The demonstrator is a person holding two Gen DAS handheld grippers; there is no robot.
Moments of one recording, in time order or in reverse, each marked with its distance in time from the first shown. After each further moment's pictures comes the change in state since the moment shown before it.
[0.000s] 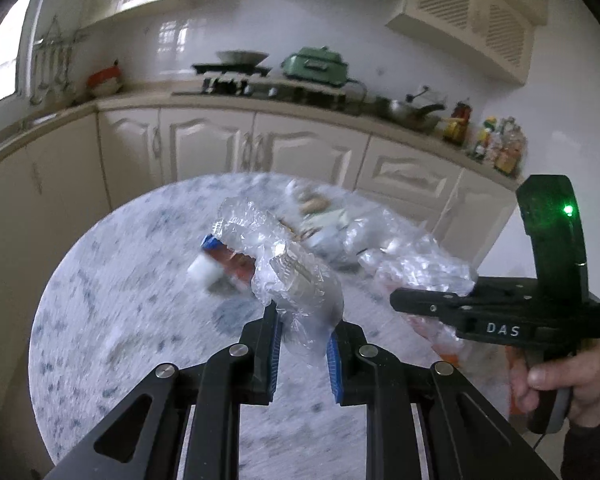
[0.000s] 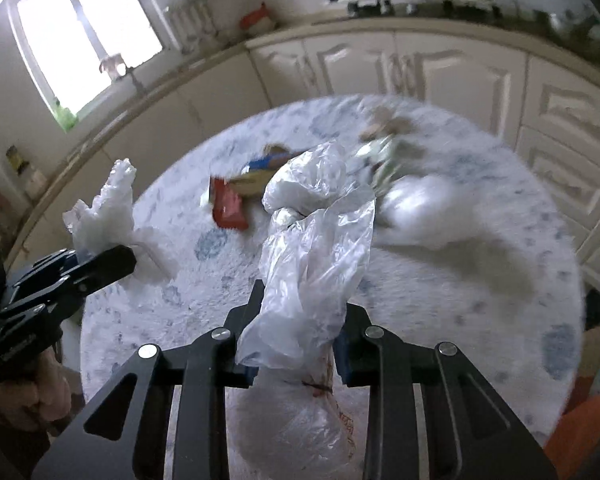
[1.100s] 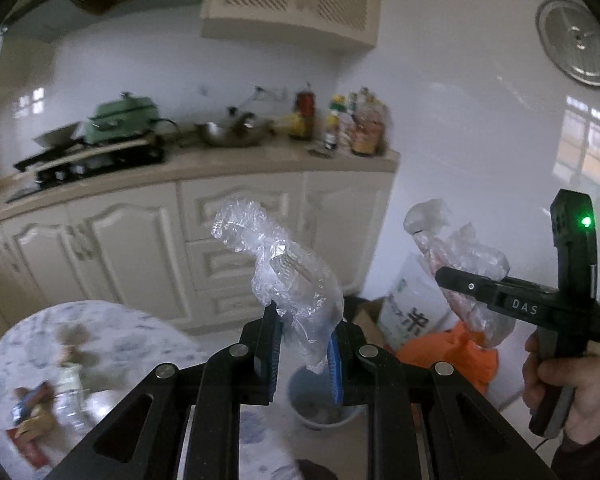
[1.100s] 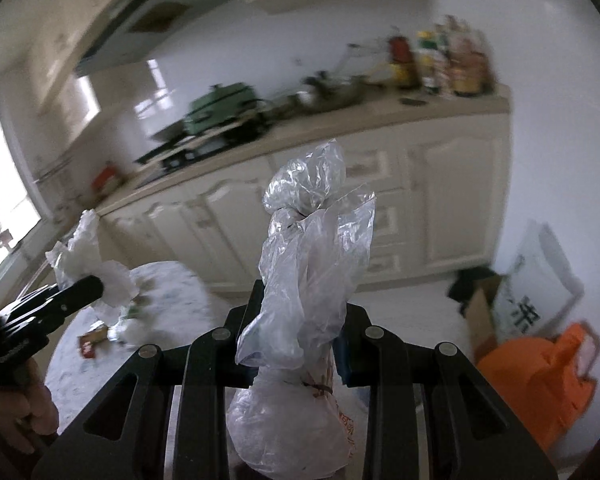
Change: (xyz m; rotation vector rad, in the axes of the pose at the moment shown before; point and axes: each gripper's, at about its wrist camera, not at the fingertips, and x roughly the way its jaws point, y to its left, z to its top) left arm 0.104 -0.260 0.106 0.330 0.003 -0.340; right arm -0.260 -0.224 -0.055 0.414 -0.397 -0.452
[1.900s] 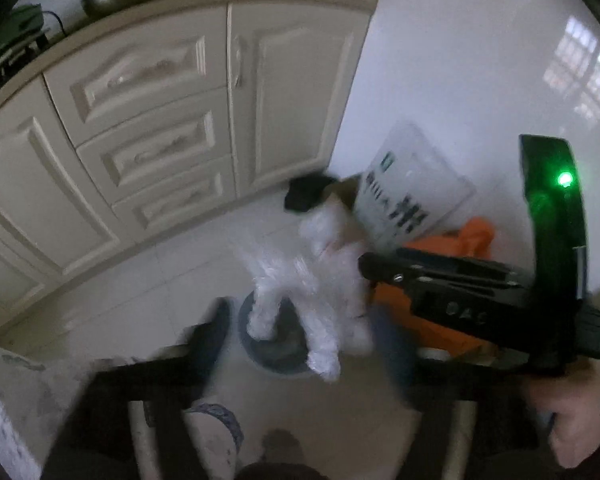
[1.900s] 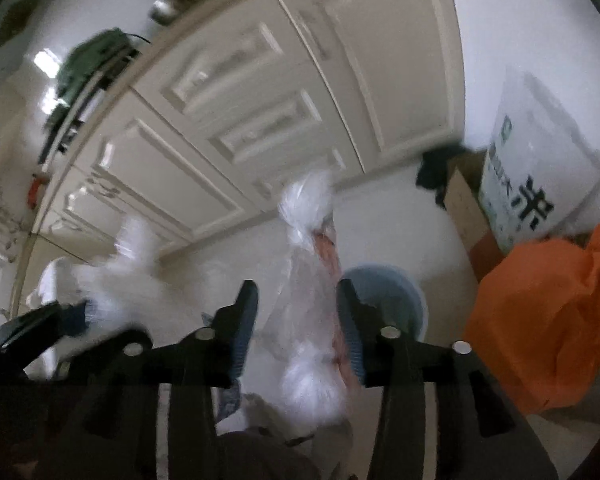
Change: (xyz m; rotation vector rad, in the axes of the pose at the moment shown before) left arm 0.379 -0.012 0.054 0.101 0.512 -0.112; right arm 0.188 -0.155 -0.052 0.304 0.345 -0.109
